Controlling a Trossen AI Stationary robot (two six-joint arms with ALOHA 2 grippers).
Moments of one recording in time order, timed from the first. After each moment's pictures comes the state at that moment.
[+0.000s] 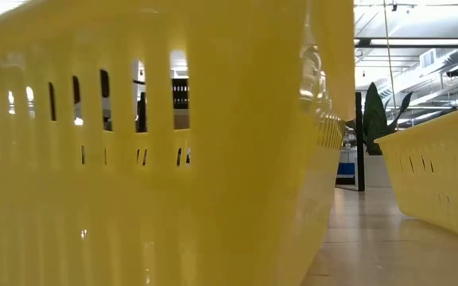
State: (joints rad) left arm 0.30 1.19 0.82 -1.15 -0.06 -0.43; right arm 0.30 1.39 1.85 -0.94 0.27 0.14
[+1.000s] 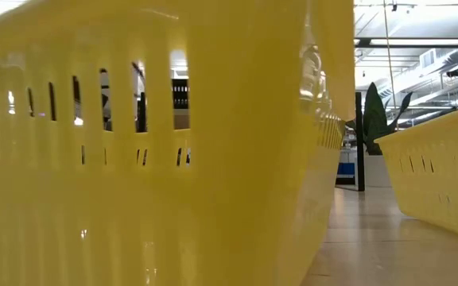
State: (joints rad) left arm 0.18 1.21 0.68 -1.06 -0.14 -0.41; right arm 0.30 1.39 1.85 -0.91 0.27 0.17
